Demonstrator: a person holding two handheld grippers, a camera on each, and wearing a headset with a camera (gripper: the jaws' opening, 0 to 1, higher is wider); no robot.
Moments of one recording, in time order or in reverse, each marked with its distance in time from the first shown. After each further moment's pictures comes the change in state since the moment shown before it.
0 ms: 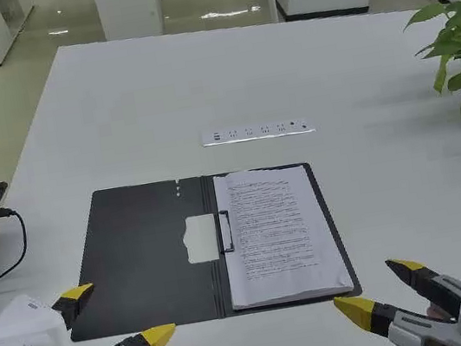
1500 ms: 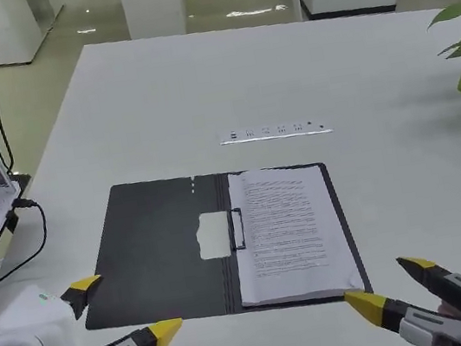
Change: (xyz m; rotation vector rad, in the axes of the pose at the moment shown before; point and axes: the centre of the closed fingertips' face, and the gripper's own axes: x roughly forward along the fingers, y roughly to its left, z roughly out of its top) left arm -0.002 0.004 -0.001 -0.006 -0.006 0.029; right arm 0.001 -0.005 0.005 0.005 -0.008 0.008
